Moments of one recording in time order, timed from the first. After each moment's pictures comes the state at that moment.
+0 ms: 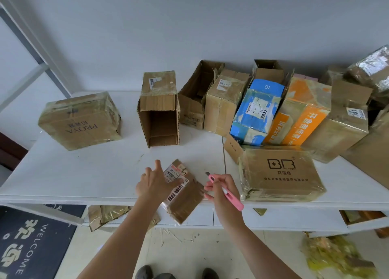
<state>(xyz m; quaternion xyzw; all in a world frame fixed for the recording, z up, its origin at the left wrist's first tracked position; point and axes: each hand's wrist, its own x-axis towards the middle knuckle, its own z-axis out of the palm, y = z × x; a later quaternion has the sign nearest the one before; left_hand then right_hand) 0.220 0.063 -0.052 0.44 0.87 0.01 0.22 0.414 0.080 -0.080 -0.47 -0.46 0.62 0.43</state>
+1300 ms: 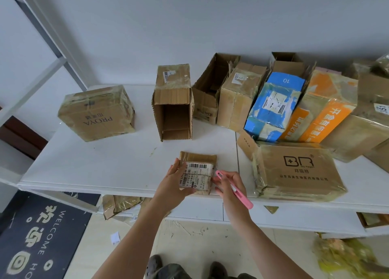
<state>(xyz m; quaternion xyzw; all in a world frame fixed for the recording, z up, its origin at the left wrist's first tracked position) 0.221 0.037 -0.072 0.53 0.77 0.17 0.32 0.401 0.080 -0.102 -0.48 -0.45 0.62 0.42</state>
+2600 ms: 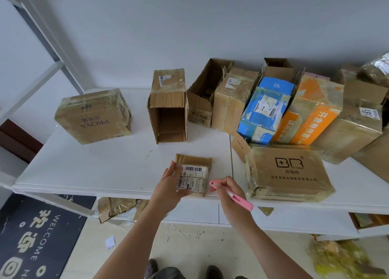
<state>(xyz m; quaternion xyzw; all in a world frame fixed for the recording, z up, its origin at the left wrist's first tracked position) 0.231 0.037 -0.067 0.52 0.79 0.14 0.30 0.430 0.073 -0.073 -0.44 -0.60 0.58 0.34</state>
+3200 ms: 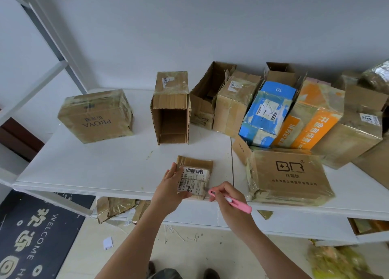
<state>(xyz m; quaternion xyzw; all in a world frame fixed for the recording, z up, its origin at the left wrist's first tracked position) 0.231 0.035 -0.071 0.52 0.79 0.15 0.29 0.434 0.068 -0.068 -0.43 -0.65 0.55 0.30</state>
